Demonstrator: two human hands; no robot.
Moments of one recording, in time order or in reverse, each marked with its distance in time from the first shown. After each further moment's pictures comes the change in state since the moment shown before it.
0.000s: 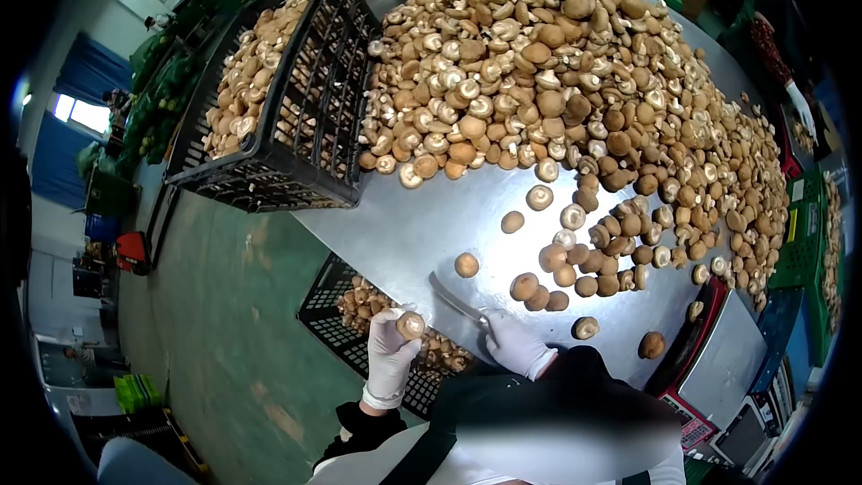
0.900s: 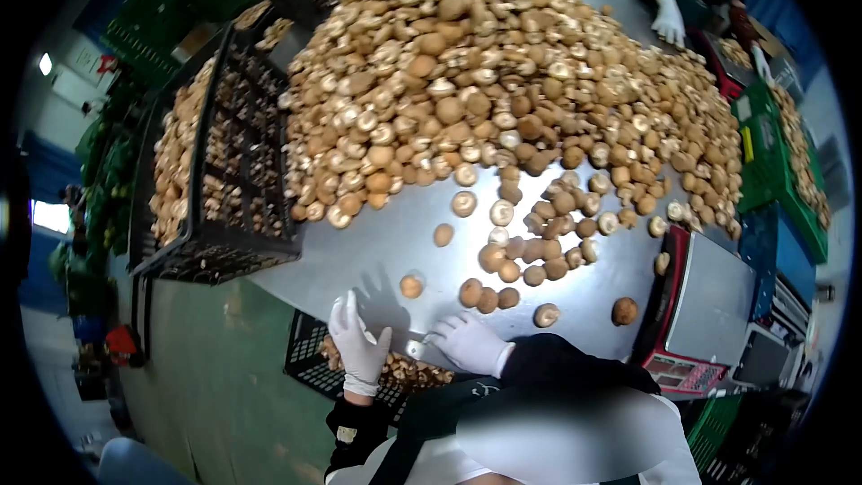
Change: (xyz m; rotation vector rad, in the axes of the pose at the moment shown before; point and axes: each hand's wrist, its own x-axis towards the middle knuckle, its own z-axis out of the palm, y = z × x) left_hand 0.066 -0.020 -0.017 1.496 0.029 0.308; right_hand 0.008 0.015 0.013 -0.451 0.170 -0.382
